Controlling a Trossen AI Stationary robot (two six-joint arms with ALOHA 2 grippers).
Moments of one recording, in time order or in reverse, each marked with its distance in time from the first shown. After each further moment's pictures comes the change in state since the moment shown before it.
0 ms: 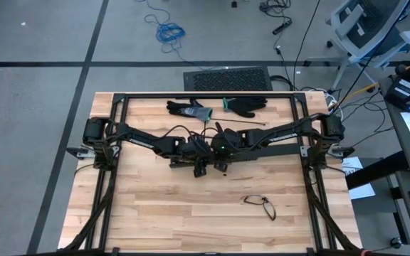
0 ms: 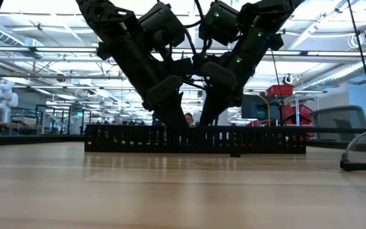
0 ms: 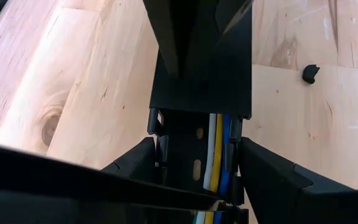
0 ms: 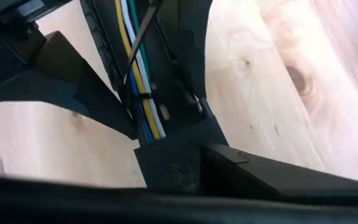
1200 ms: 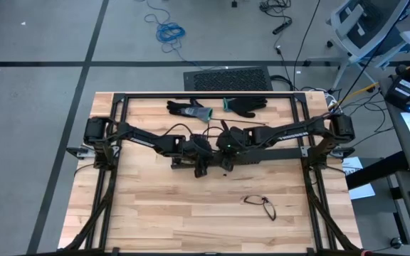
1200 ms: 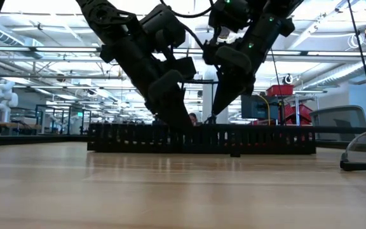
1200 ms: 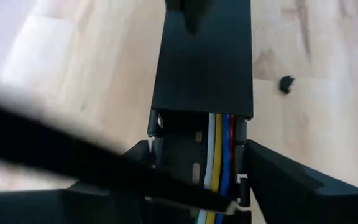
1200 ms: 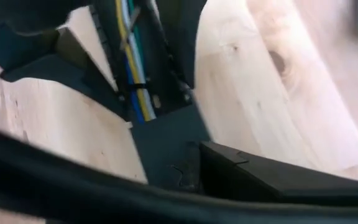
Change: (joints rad) left arm 0.015 0.002 0.000 0.032 0.095 -0.006; right arm 0.000 -0.144 -0.005 -0.117 0.004 0.017
